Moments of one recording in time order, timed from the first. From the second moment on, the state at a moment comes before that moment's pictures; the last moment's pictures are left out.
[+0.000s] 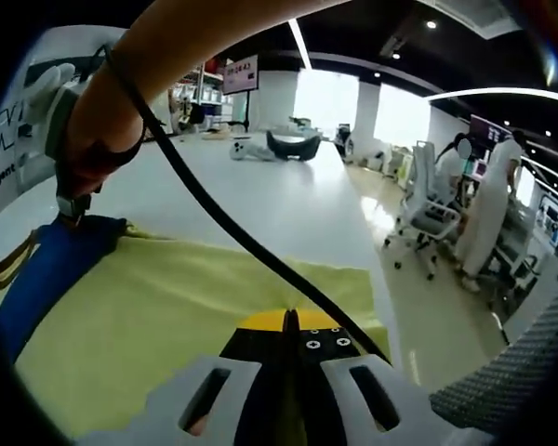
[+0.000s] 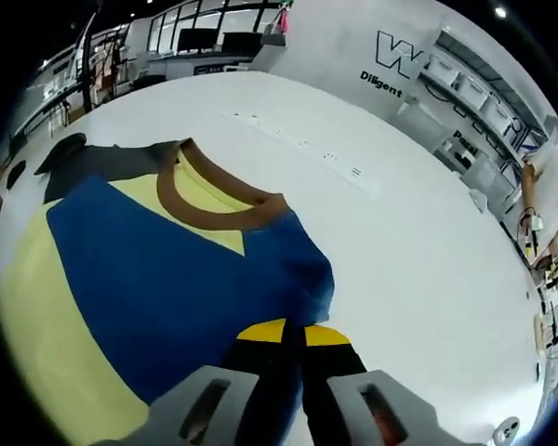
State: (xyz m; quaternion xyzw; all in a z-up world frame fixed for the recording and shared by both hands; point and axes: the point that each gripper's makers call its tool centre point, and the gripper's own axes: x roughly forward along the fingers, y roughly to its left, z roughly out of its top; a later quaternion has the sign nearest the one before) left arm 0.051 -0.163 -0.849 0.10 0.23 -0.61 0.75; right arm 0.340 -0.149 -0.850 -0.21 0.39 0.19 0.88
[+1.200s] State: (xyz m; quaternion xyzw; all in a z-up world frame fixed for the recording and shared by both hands) left arm 0.105 -0.067 -0.796 0.09 0.19 -0.52 0.83; right arm 0.339 -0.122 -0.768 -0.14 0.27 0.14 0.94
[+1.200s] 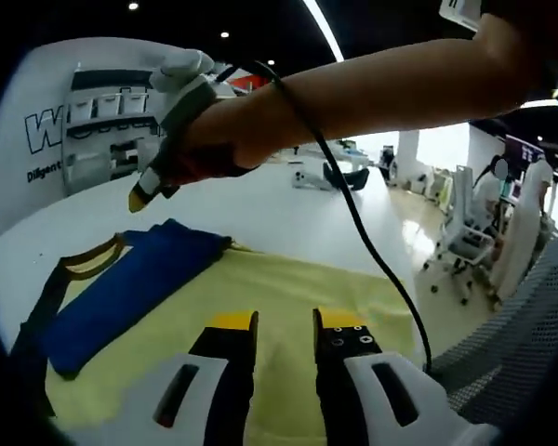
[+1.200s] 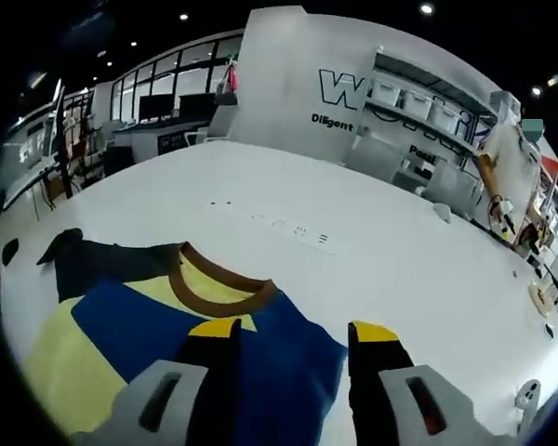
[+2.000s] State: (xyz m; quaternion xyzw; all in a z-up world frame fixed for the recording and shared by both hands) left arm 0.136 0.039 -0.790 0.06 0.21 -0.41 0.89; right arm 0.271 -0.091 -0.758 -0.06 0.27 0.11 0.95
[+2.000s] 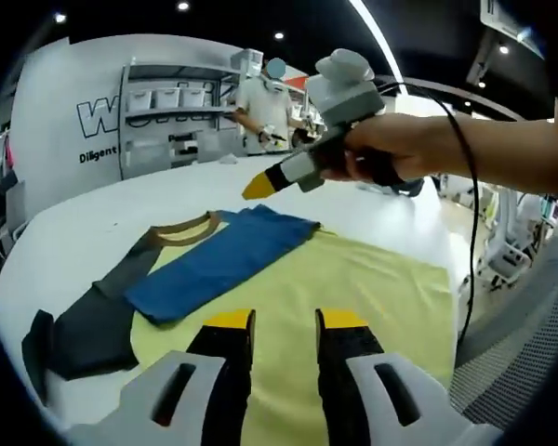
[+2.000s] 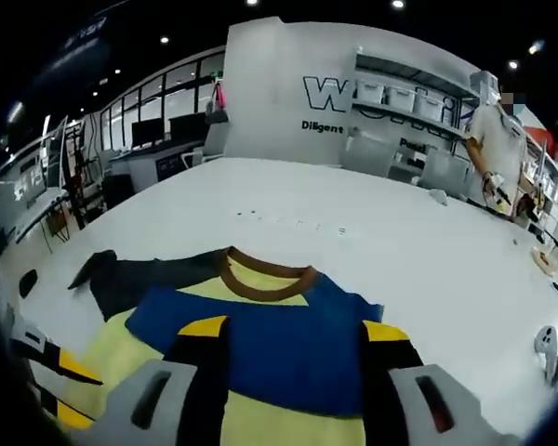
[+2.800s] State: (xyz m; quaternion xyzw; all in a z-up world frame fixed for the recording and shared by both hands) left arm 0.143 0.134 -0.768 0.07 0.21 -0.29 0.93; right arm 0.199 -0.047 -0.765 -0.01 0.28 0.13 0.95
